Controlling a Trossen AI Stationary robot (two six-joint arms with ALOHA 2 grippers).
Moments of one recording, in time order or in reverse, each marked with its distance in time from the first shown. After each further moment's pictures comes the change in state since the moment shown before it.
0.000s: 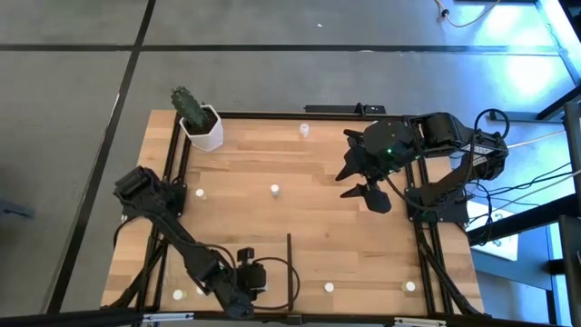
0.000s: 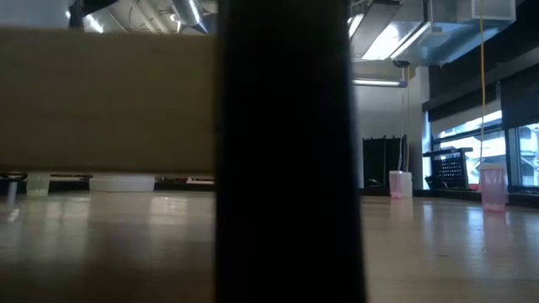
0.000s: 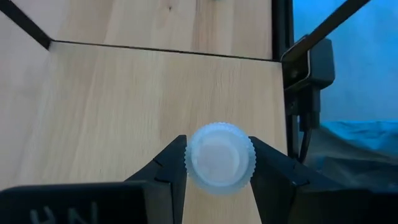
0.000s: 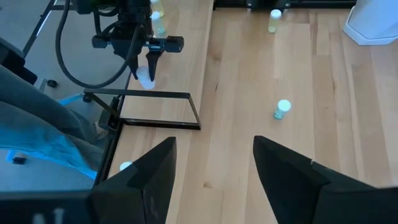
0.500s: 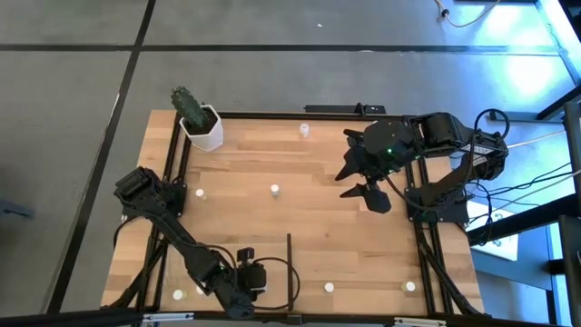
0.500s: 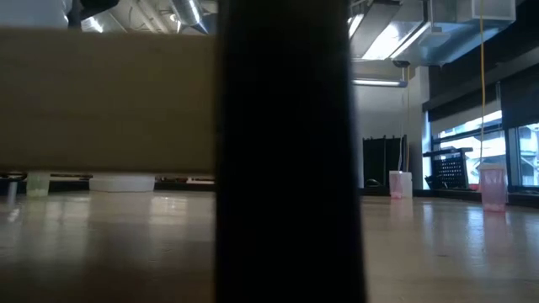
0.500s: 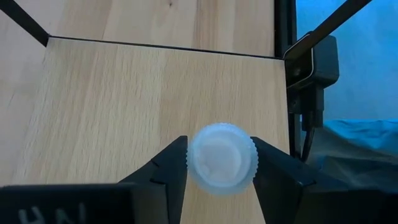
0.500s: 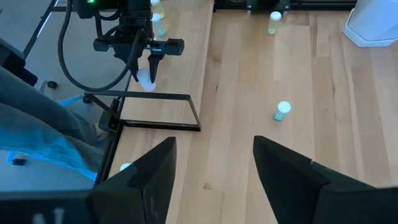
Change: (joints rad) left arm 0.000 0.005 0.000 -0.002 -0.002 -0.007; right arm 0.000 0.000 0.000 0.006 0.000 0.000
